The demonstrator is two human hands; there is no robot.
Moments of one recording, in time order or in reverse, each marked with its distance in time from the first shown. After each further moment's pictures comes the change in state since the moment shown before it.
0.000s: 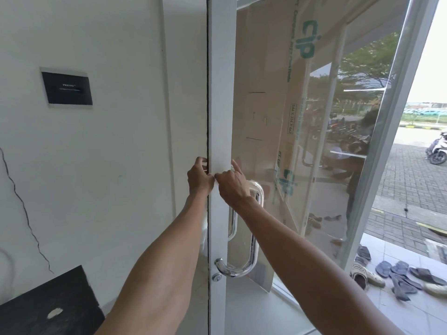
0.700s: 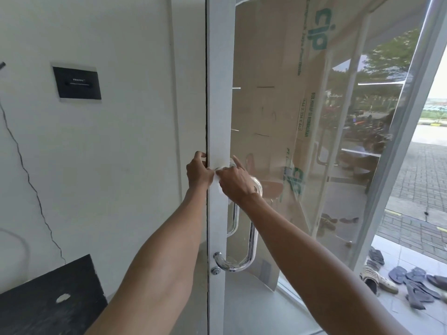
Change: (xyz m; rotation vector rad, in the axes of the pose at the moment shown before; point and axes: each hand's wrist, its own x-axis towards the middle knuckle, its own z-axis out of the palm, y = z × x) left_hand 0.003 0.005 0.008 0.075 0.061 -0.012; right_hand -0.002 0.022 0.005 0.061 0.021 -0.117
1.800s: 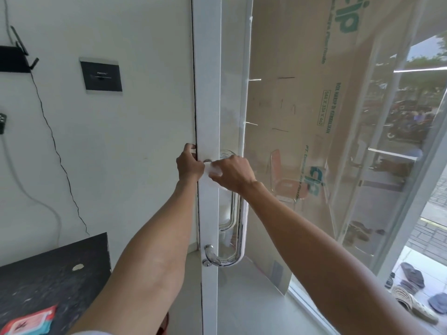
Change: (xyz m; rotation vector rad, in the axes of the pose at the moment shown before) left_hand 0.000 0.004 0.038 0.082 0.173 -0.094; right_hand -0.010 0.059 -0.009 0.218 0.011 -0.090
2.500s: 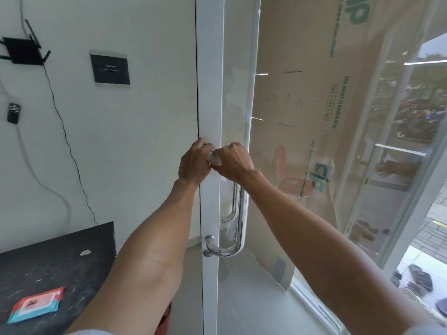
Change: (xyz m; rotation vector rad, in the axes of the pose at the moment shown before) left_hand -0.036 -0.006 -0.002 0.489 0.019 0.579; right_hand -0.004 -0.004 -0.004 -0.069 -0.004 -0.042
